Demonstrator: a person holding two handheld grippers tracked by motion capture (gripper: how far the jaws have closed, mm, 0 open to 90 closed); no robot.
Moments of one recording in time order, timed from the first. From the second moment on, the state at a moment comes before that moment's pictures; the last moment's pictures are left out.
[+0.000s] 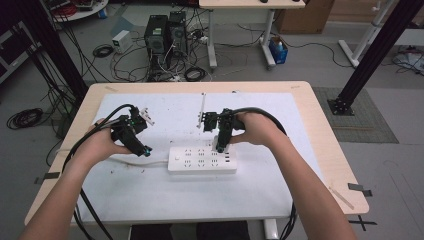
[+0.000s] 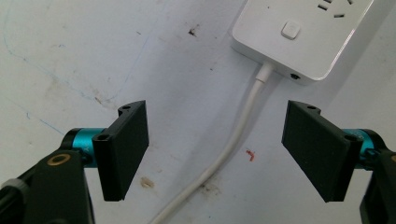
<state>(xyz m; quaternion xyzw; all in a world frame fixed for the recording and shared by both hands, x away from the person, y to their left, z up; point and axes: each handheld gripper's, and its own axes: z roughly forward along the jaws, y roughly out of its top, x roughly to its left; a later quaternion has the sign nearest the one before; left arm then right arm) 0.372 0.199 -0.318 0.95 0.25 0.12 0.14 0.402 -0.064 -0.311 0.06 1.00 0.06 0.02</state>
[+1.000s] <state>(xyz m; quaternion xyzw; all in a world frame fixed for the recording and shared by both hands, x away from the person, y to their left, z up) 0.363 0.203 -0.329 0.95 0.25 0.11 0.15 0.415 -0.038 -0.359 -0.02 1.00 0.01 0.02</state>
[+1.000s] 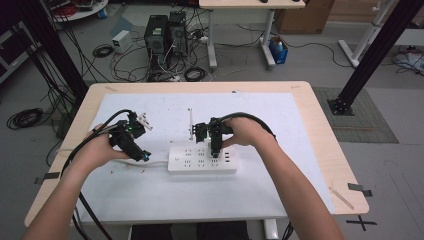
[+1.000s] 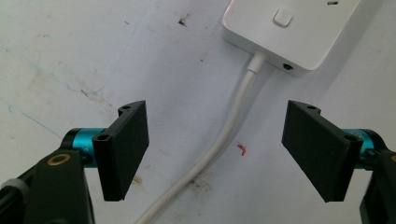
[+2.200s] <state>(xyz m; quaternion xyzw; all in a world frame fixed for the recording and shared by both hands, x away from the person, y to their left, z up) 0.385 0.205 -0.318 0.94 0.27 0.12 0.16 0.412 -0.232 -0.288 0.53 0.83 0.15 0.08</state>
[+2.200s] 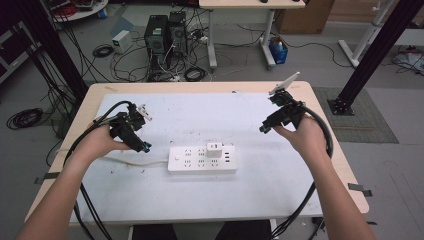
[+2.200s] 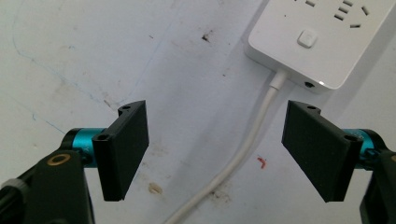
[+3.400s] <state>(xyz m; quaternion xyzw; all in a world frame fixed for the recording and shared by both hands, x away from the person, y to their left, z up) 0.384 0.197 -0.309 0.95 0.25 0.12 0.15 0.406 -0.250 -0.295 0.53 0.83 0.14 0.08</state>
